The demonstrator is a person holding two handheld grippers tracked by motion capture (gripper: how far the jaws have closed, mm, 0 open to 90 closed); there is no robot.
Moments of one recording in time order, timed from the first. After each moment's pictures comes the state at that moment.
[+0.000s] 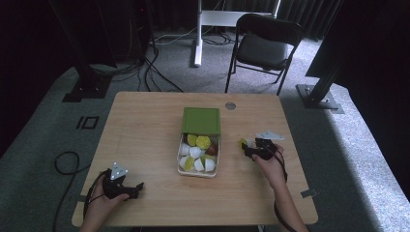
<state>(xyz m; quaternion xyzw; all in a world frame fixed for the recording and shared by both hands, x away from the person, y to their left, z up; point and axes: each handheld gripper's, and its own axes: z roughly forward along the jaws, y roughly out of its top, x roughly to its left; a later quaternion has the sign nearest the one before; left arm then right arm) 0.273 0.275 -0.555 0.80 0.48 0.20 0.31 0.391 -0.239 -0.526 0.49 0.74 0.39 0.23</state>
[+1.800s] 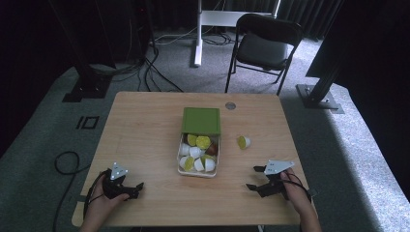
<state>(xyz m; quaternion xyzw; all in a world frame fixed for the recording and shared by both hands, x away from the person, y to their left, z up) 0.273 0.275 -0.555 0.80 0.48 0.20 0.31 0.312 -0.279 -0.547 0.22 0.88 0.42 0.10</state>
